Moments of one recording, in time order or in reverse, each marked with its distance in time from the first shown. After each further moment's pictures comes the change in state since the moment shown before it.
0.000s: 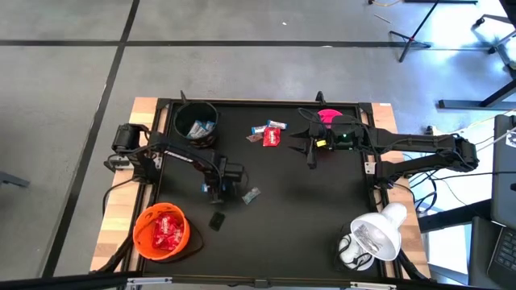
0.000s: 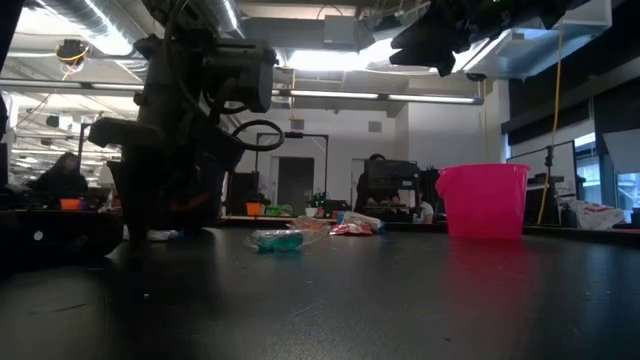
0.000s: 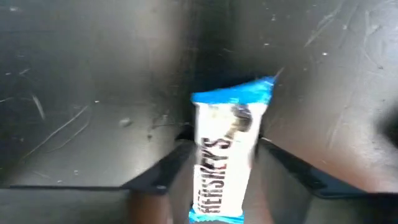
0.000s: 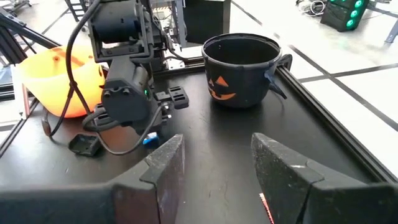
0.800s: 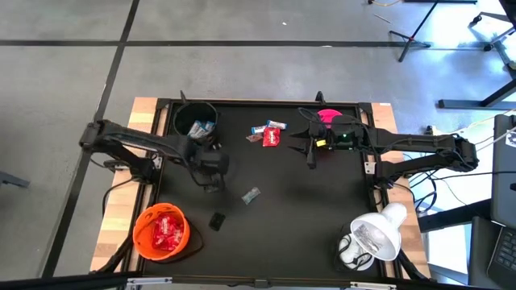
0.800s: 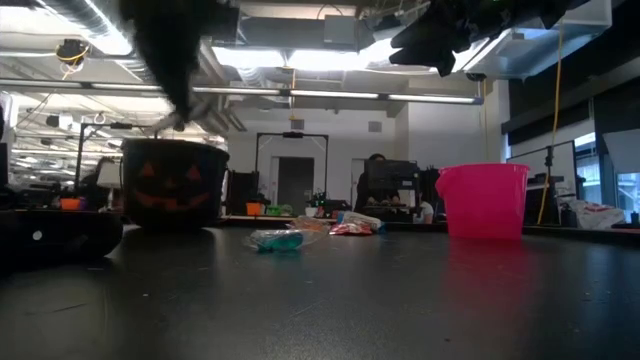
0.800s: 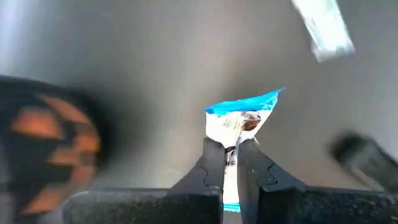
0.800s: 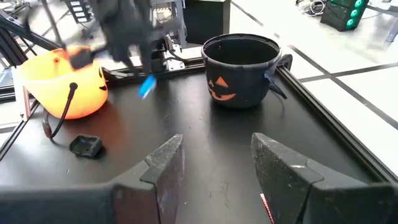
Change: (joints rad) left arm -0.068 -0.346 0.189 -0.248 -0.287 -0.153; right arm 0.000 0.000 0.000 0.002 0.000 0.008
